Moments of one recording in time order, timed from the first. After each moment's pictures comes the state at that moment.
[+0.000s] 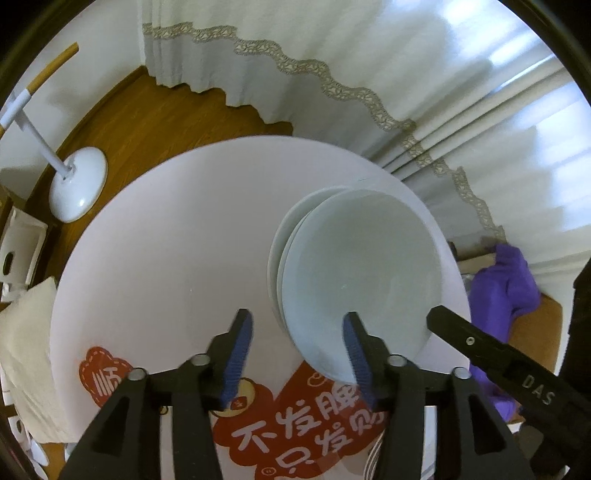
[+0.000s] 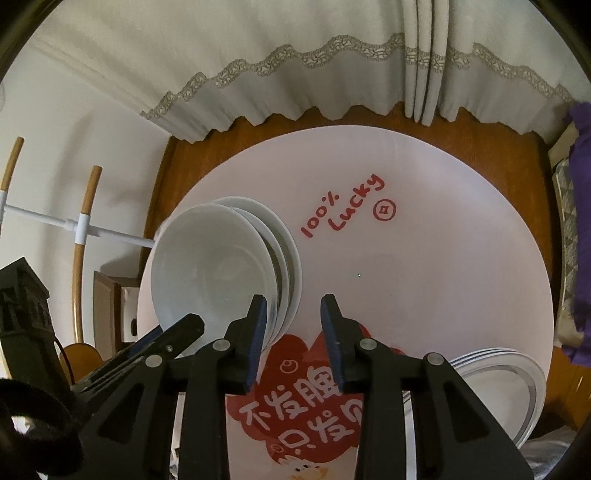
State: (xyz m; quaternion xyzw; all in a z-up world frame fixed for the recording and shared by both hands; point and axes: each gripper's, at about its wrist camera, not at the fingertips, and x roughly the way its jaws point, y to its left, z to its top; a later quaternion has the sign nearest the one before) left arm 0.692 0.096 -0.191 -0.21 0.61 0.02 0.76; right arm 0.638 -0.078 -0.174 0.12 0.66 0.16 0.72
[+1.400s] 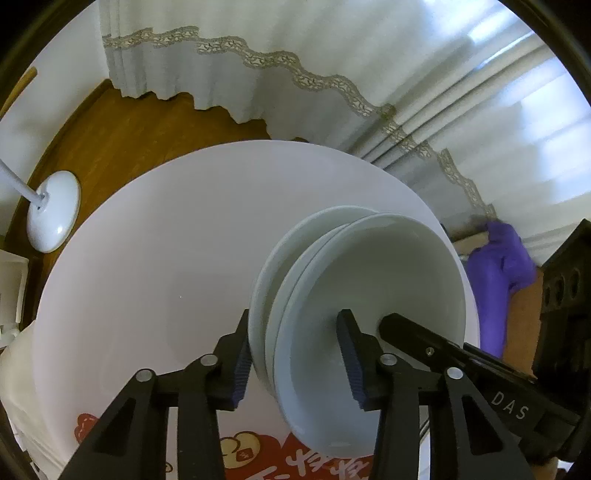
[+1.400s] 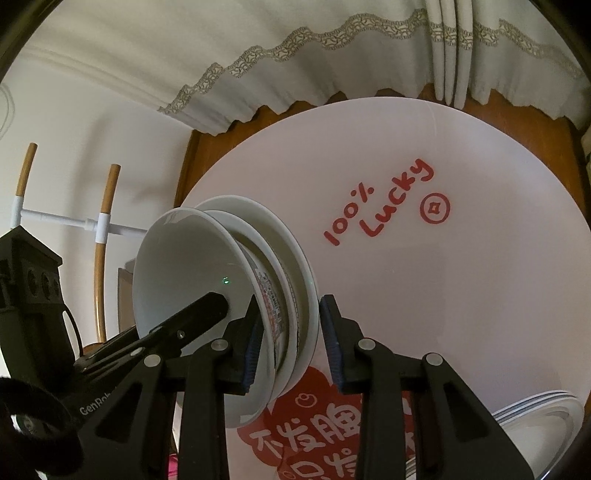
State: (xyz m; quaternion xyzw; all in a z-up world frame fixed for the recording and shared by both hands) left arm 0.737 0.108 -0.240 -0.19 0.62 -0.03 0.76; right arm 0.654 -0.064 -0.228 0.16 0.67 0.21 0.70
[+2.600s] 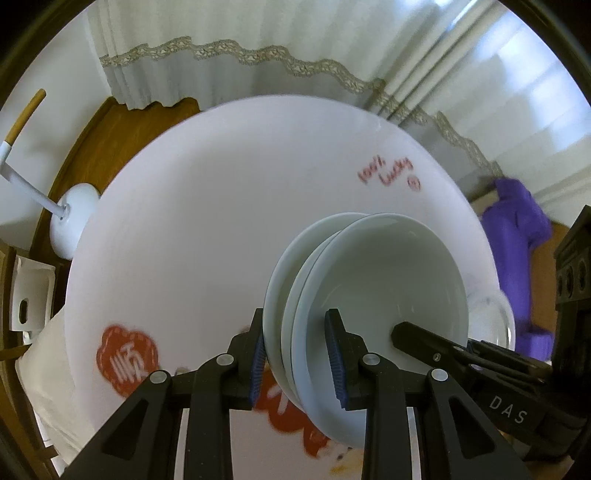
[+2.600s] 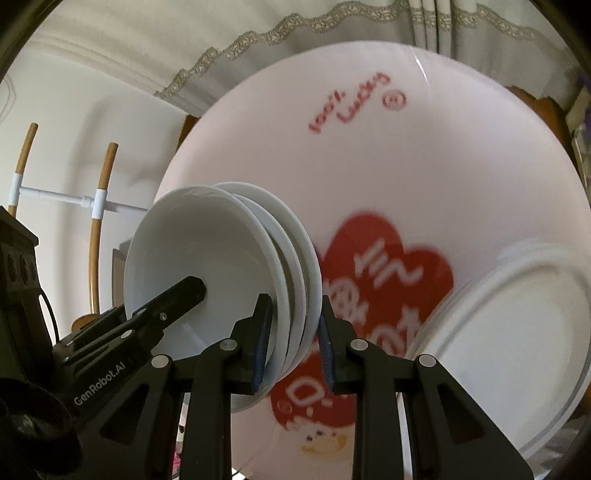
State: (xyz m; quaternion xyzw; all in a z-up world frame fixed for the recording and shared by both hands) left arm 0.628 0.061 -0.197 -0.11 0.63 -0.04 0.77; right arm 0.548 -0.081 -0.212 0.15 0.68 0.19 0.69
